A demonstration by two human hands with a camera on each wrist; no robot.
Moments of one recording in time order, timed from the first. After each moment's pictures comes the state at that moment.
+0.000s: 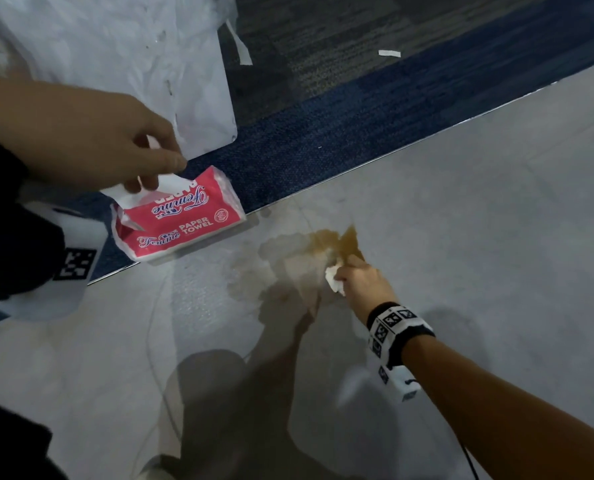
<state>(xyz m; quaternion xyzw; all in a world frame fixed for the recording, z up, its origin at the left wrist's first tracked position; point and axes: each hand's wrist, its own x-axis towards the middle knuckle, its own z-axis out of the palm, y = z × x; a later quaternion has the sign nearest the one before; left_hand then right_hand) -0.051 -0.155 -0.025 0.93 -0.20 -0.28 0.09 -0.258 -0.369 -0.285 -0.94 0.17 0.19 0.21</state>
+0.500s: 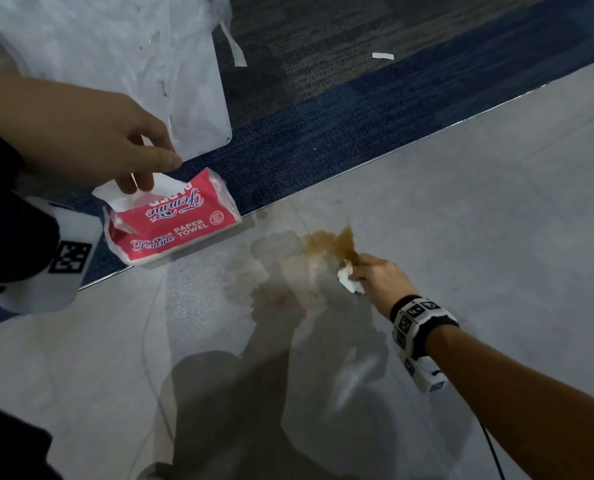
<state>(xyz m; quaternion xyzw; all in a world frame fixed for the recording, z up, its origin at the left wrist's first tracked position) -0.036 -0.152 -0.031 0.92 -0.22 -0.32 0.08 -0.269 -0.408 -0.292 -0.96 0.11 0.13 0.20</state>
